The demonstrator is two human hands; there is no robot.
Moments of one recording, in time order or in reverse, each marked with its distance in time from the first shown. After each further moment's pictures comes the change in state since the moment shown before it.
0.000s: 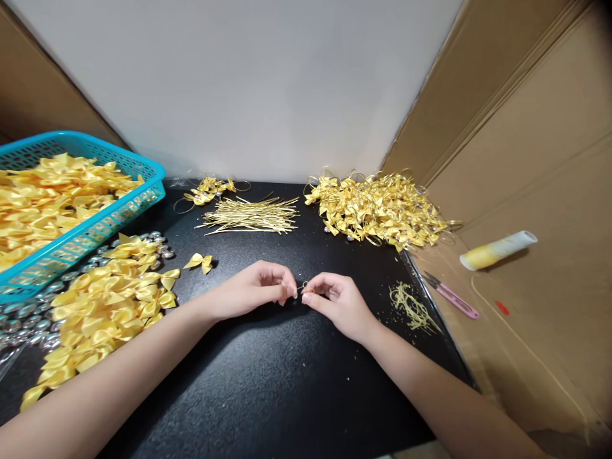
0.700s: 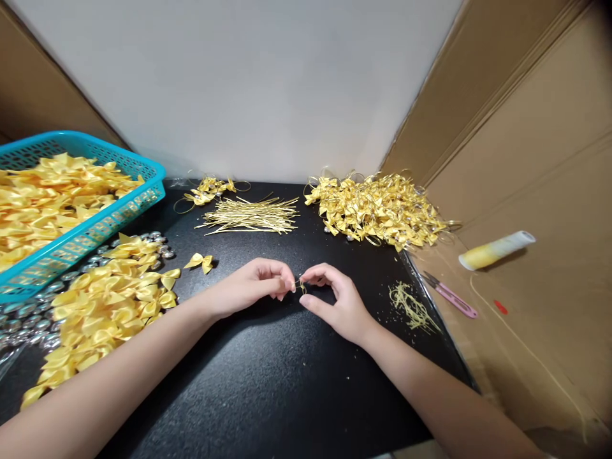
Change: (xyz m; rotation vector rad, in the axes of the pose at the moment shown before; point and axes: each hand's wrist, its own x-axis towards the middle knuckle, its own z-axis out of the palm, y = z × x) left_hand 0.001 -0.001 -0.001 -0.050 0.070 -0.027; right_hand -0.001 -0.003 -0.004 -0.298 0.058 -0.243
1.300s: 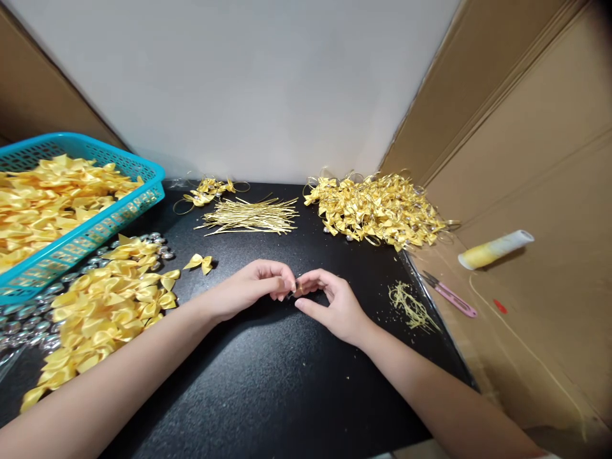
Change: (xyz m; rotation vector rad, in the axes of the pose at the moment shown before) left_hand -0.001 0.002 0.004 -0.043 0.017 0.019; right_hand -0.001 0.002 0.009 0.208 -0.039 0.120
